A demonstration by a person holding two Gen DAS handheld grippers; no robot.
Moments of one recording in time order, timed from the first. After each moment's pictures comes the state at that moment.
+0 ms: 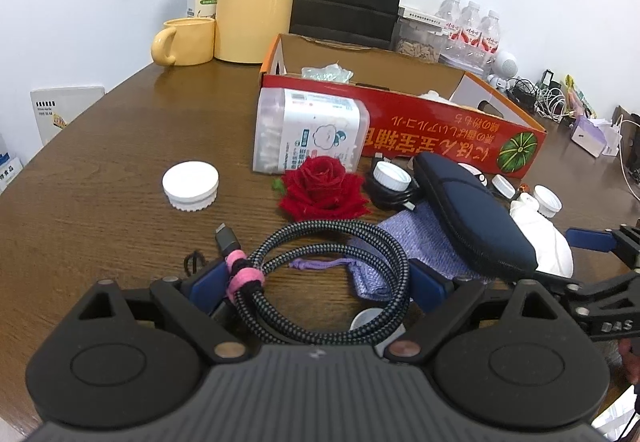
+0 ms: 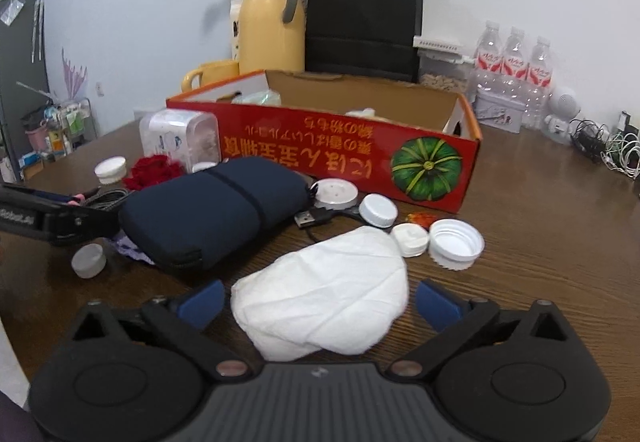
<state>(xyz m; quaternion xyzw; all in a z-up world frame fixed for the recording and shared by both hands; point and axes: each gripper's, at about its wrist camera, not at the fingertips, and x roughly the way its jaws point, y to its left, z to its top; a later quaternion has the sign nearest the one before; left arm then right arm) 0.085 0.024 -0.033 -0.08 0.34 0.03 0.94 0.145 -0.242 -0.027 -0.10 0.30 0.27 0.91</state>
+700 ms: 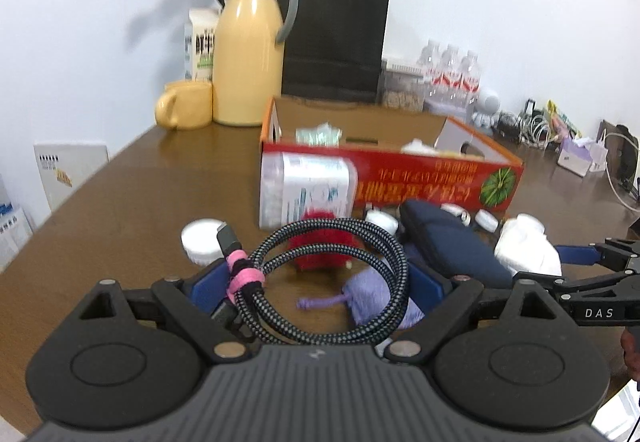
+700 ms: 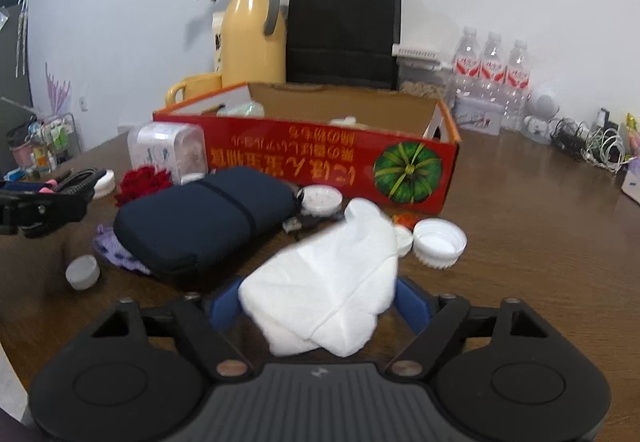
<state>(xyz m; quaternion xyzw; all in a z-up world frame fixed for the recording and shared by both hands) 0.057 0.022 -0.006 -0.05 0.25 0.02 0.97 0.132 -0.251 -0.021 -0.08 0.27 0.24 0.93</state>
